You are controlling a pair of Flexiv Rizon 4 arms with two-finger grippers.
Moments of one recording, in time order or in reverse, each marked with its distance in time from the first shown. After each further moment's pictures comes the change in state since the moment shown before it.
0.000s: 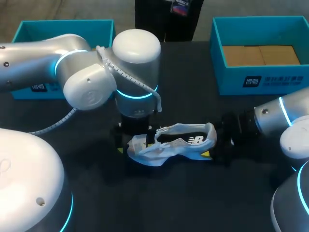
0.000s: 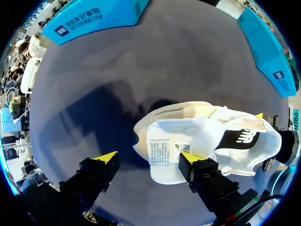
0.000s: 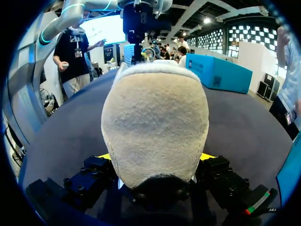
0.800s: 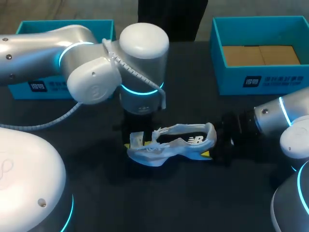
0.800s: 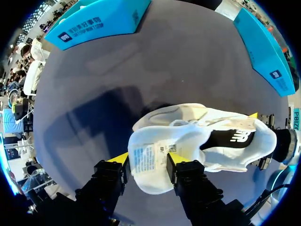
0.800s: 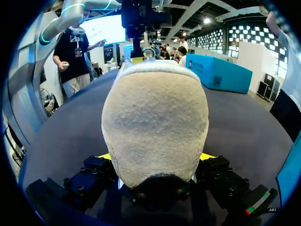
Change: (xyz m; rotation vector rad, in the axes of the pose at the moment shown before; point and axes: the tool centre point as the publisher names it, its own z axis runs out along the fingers) left arm 0.002 0.001 -0.012 0.007 -0.027 -0.005; right arm 0.000 0.000 0.000 0.000 0.000 0.000
